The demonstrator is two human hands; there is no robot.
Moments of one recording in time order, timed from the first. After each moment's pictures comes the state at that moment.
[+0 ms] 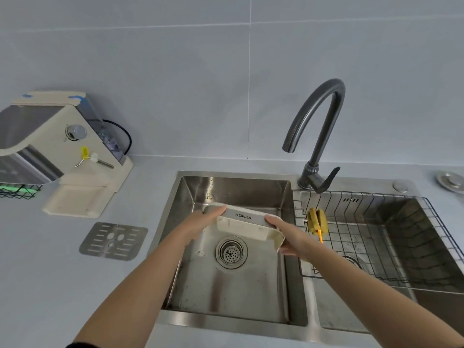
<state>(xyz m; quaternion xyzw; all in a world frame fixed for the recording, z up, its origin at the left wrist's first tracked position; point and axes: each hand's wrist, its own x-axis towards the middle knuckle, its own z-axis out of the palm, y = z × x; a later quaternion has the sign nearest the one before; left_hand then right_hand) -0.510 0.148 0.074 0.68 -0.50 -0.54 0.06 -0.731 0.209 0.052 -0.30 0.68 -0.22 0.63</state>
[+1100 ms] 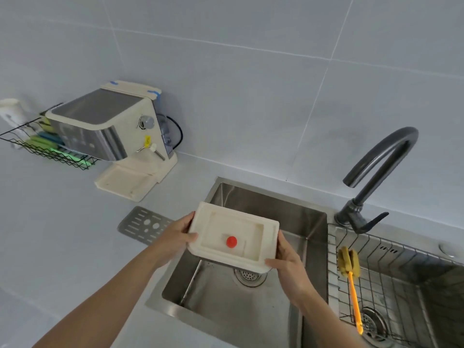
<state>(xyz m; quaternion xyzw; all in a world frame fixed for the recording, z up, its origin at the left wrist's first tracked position) -0.383 0.188 0.074 0.57 -0.46 -0.60 0.33 -0.645 0.227 0.054 -0.43 0.47 -0.43 0.64</state>
